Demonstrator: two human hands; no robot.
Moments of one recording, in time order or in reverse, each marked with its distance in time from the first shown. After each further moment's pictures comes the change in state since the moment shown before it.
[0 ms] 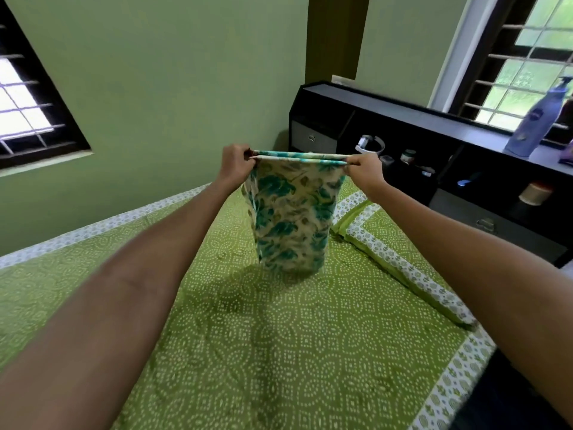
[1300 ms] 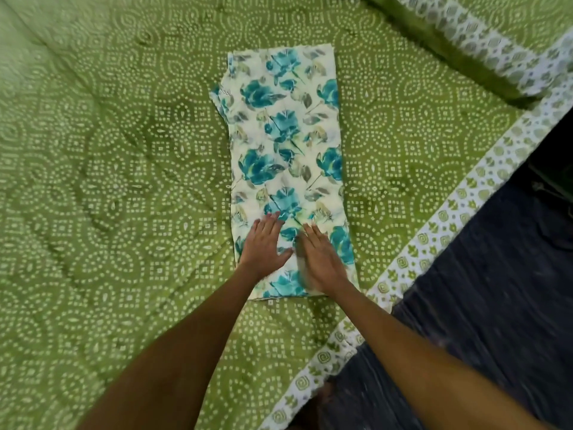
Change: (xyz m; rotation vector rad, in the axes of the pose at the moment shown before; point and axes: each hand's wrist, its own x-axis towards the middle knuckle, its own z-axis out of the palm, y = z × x) left_hand -0.536 -0.210 0.321 0.247 -0.853 0.142; right_hand -0.470 0.380 0.253 -0.505 -0.747 0.118
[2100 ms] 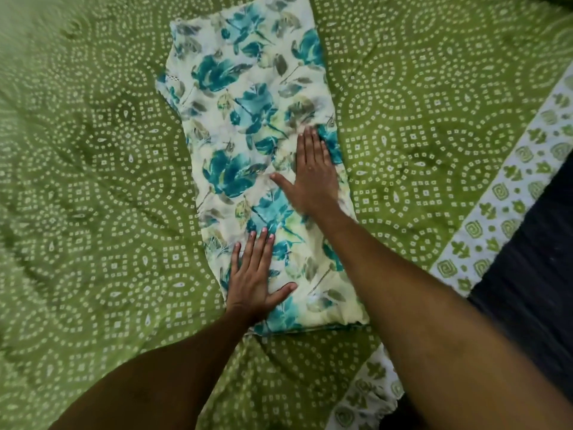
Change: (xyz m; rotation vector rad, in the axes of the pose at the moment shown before) left_hand 0.017 -0.038 0.092 0.169 0.135 0.035; right_hand 0.181 0.050 -0.010 -0.129 0.362 0.138
